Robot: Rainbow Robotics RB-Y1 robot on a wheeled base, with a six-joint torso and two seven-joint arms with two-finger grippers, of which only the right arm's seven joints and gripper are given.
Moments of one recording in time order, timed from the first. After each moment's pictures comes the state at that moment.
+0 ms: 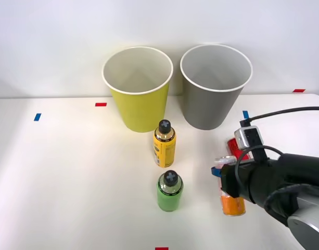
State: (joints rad) arm 0.10 -0.49 0.26 -2.56 -0.34 1.41 1.22
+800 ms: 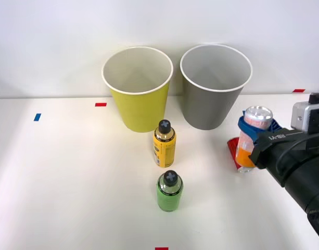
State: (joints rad) arm 0.37 -0.38 0.08 -2.62 -0.26 0.68 1.39
